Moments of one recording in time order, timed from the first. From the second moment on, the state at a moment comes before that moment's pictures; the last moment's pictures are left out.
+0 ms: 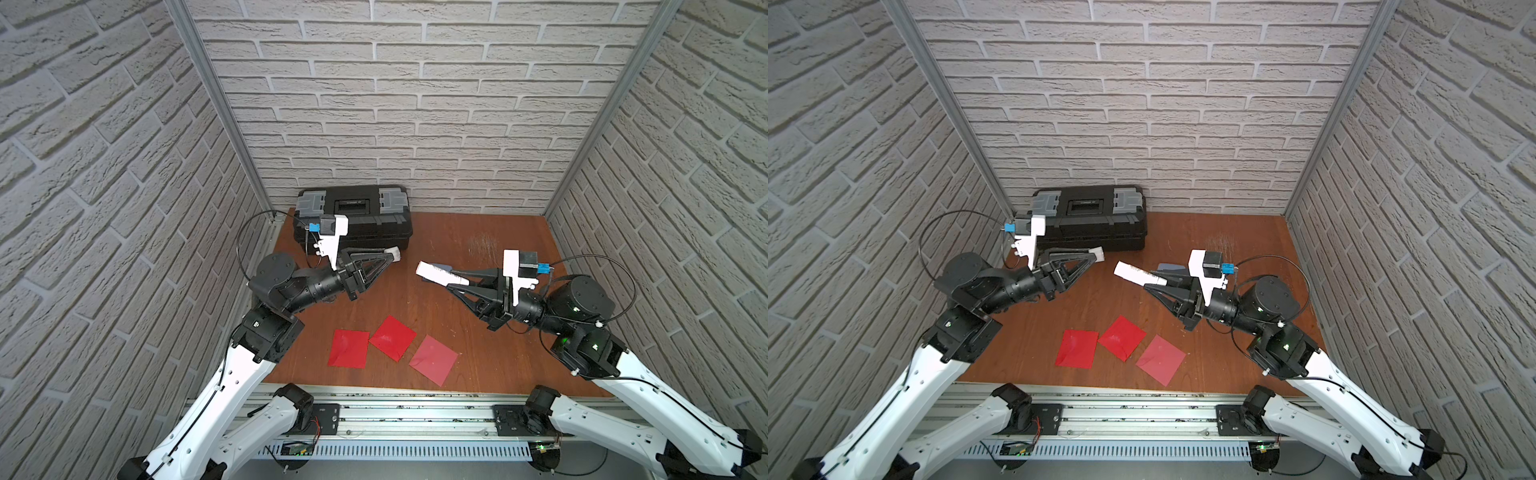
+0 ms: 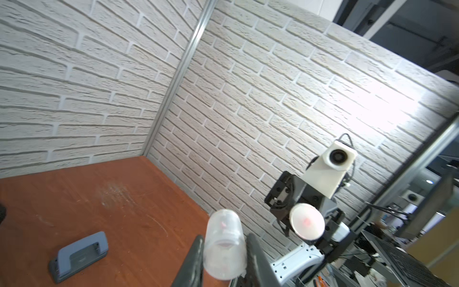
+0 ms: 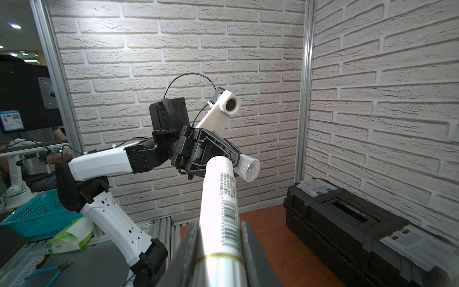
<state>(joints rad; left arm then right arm) -0.52 0.84 1.05 -0.01 0.67 -0.65 0.76 0.80 1.00 0.05 -0.45 0.15</state>
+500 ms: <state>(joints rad) -0.56 0.80 1.05 0.19 0.80 -0.73 0.76 0.93 1.14 0.15 -0.56 0.20</state>
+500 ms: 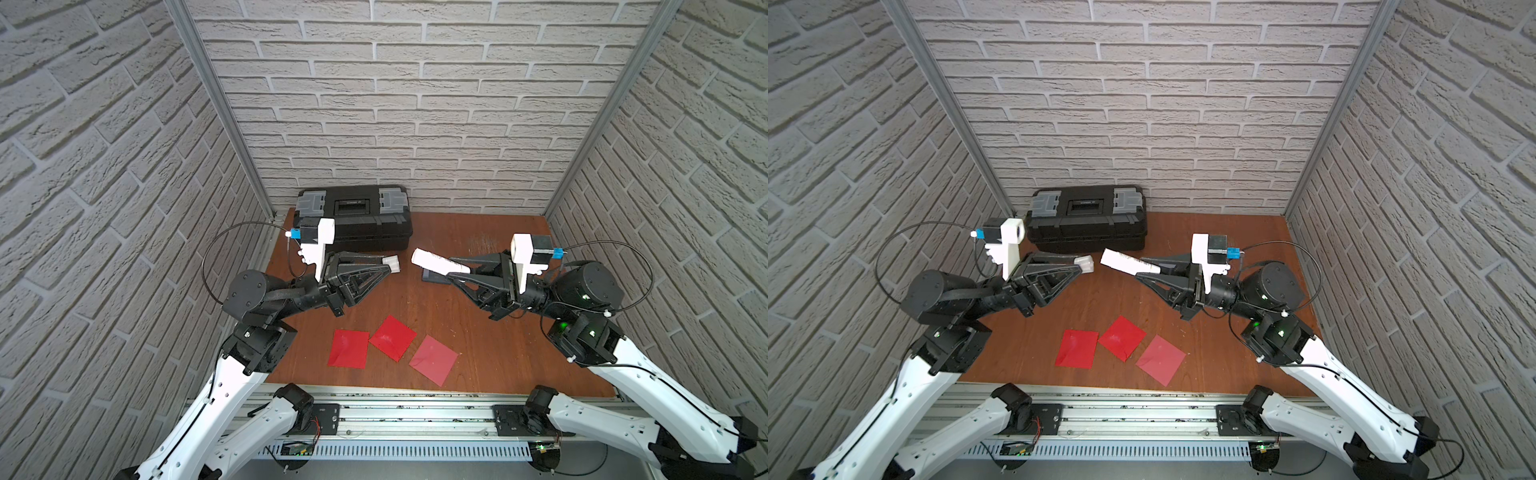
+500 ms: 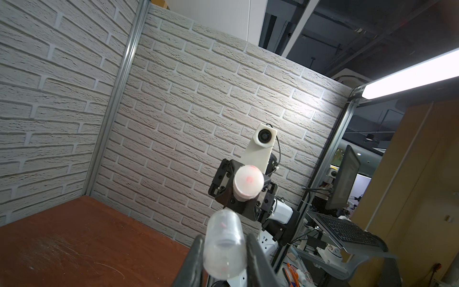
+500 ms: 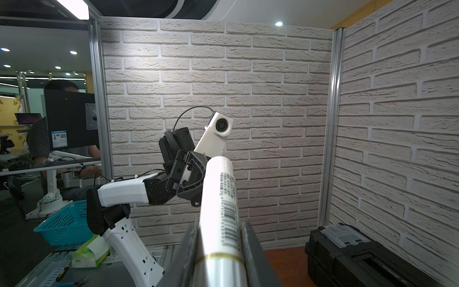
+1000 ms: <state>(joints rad) -0.58 0.81 1.06 0.23 0.81 -0.73 0.79 0.96 1.16 0.14 -0.58 0.20</state>
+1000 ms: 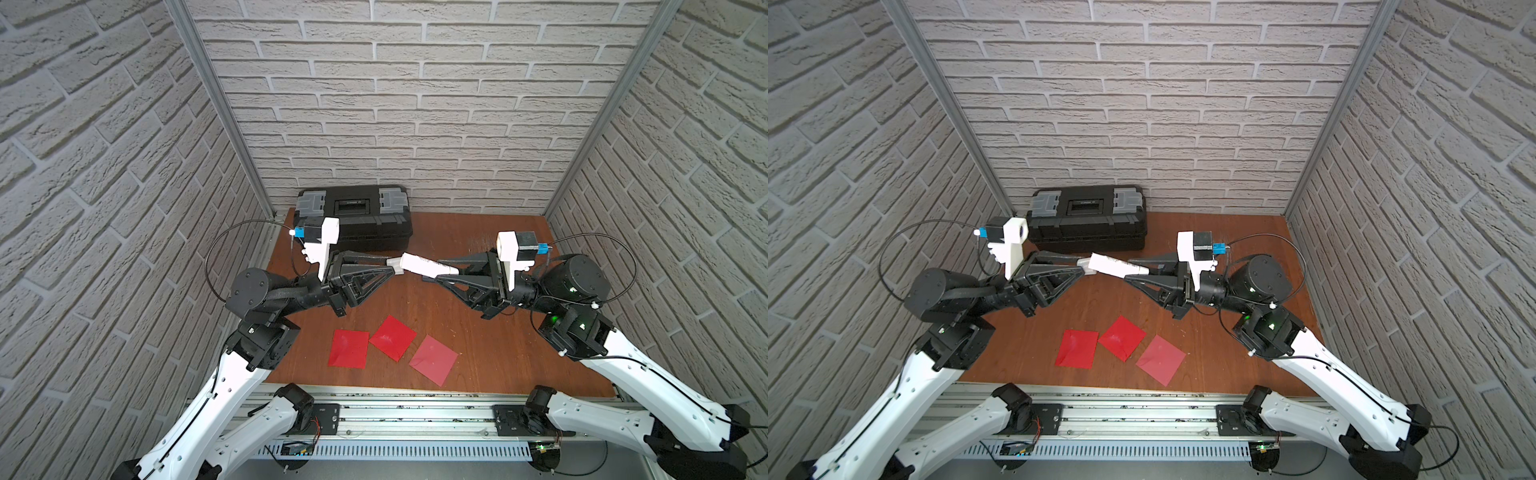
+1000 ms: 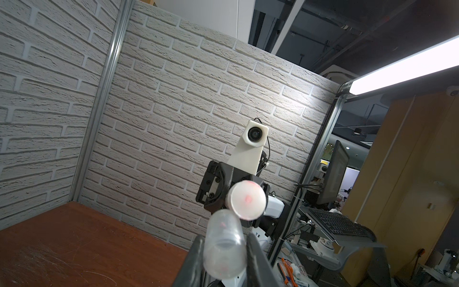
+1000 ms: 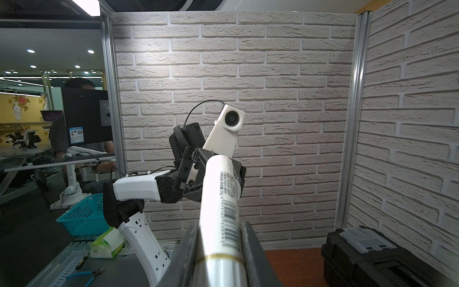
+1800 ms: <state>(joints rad) -0.61 0.83 1.08 0.26 0.85 -0.72 0.80 0.93 1.15 0.03 -0.57 0.12</state>
